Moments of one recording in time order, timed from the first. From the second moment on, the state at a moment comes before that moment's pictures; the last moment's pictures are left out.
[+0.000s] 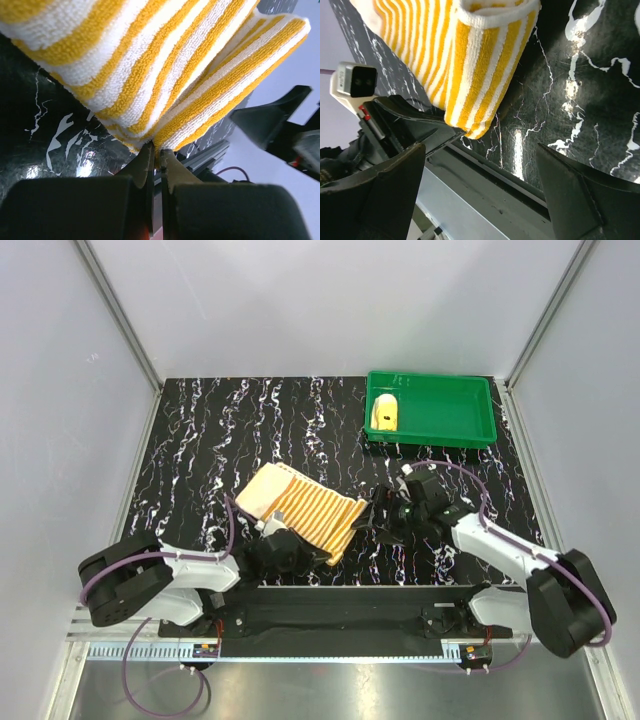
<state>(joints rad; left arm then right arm) -1.04 1.33 0.27 0.39 -0.14 -1.62 0.50 1.19 0.58 -0.21 -0.43 0.89</state>
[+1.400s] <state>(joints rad) -0.89 1.47 0.24 0.62 0.07 -1.67 0.58 1.72 0.70 0.23 -0.41 0.85</state>
